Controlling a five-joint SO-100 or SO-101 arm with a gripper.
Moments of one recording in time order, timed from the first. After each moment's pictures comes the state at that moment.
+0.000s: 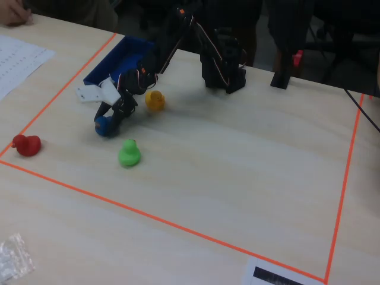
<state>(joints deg) 44.2 70.8 117.0 -17.1 -92.5</state>
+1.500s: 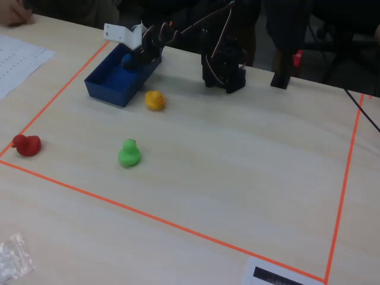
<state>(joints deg) 75.7 122.9 155.8 -1.1 -98.3</state>
